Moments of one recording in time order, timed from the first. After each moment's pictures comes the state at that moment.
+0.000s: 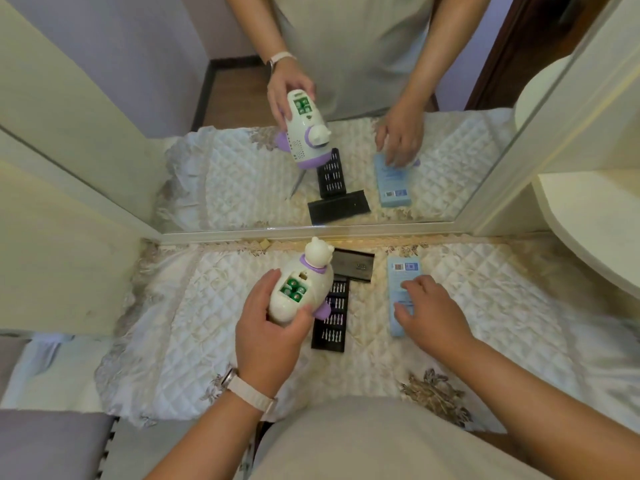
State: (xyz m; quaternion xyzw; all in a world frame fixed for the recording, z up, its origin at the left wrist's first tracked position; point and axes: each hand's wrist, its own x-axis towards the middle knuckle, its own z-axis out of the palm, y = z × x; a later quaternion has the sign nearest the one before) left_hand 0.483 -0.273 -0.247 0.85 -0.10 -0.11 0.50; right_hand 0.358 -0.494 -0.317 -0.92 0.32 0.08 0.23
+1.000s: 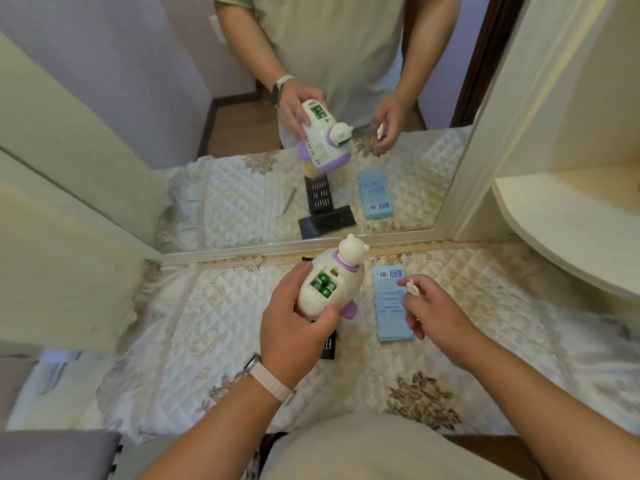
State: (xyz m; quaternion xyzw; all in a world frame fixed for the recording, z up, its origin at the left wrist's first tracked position) left_hand 0.451 -0.317 -0.221 0.82 -0.20 -0.12 0.52; right_hand 0.331 -0.502 -0.262 -0.64 0.39 -0.02 0.66
